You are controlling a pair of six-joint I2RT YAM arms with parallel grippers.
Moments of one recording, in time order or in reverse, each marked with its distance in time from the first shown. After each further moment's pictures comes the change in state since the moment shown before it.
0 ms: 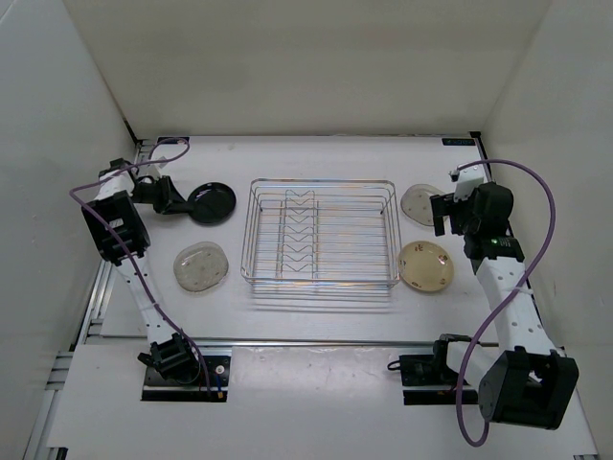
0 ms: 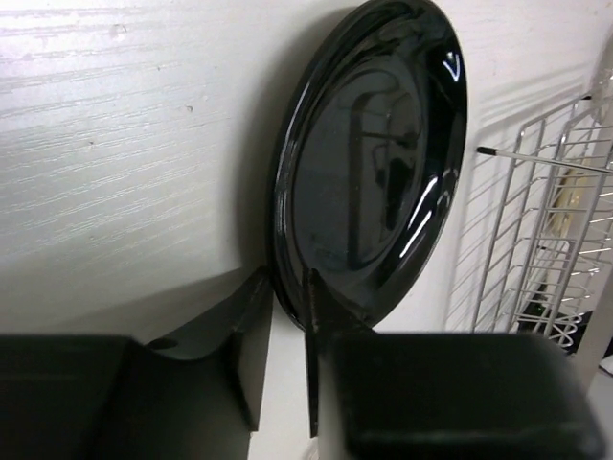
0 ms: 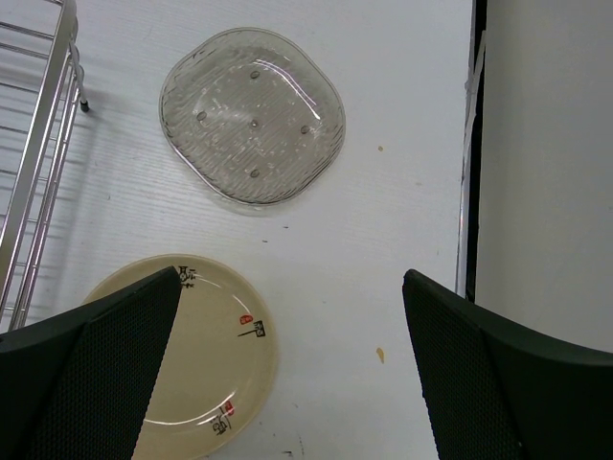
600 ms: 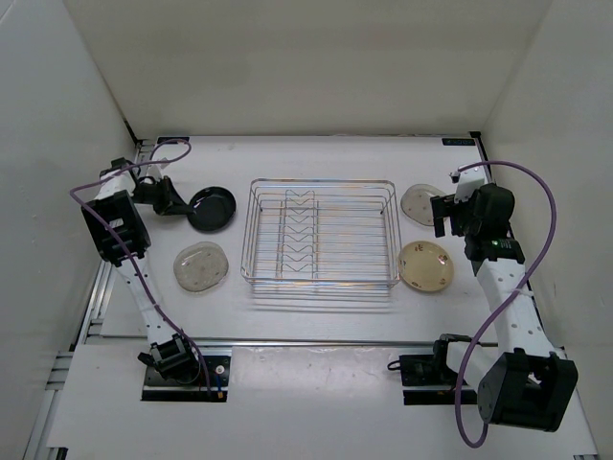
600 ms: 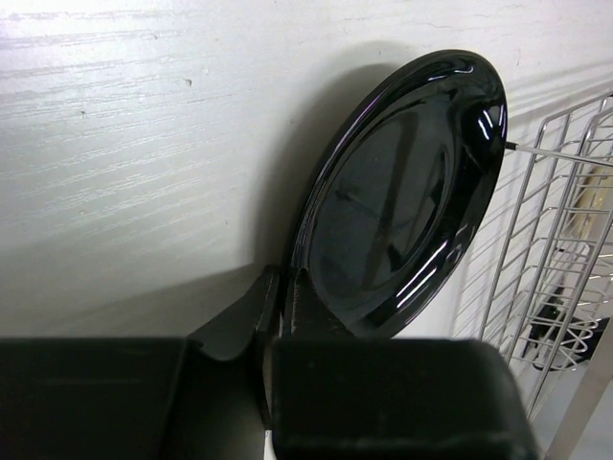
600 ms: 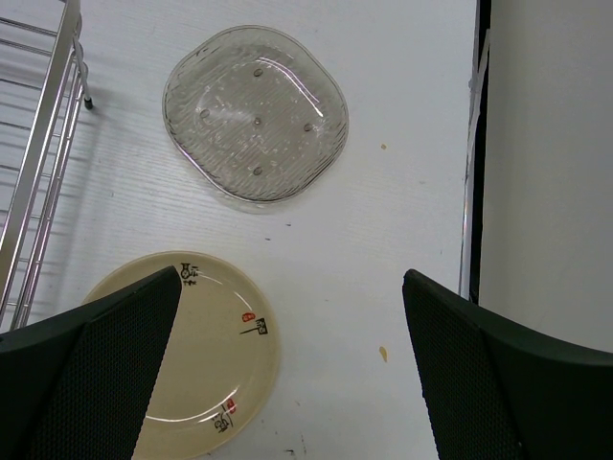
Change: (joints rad) left arm -0.009 -0.038 -0.047 0.015 -0.055 -0.007; right arm -0.012 -0.012 -0.011 0.000 -0.018 0.000
